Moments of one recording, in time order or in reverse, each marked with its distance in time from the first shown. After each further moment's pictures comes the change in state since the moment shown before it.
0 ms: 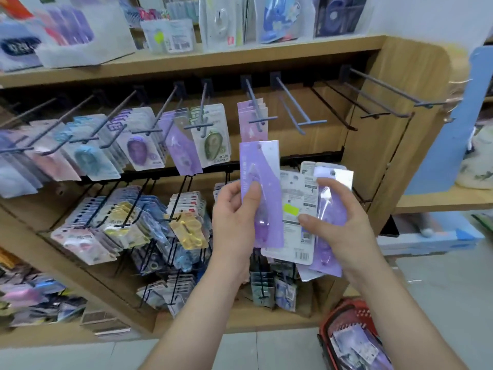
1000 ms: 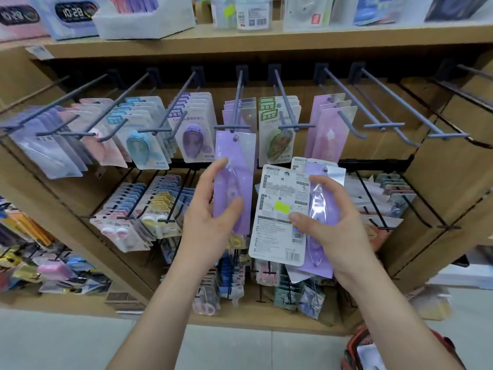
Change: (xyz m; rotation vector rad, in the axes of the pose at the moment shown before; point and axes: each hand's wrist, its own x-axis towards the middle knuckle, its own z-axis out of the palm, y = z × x) left_hand 0.076 0.016 -0.153 0.407 -0.053 0.237; right_hand 0.043 0.041 0.124 -0.007 -0.118 0.053
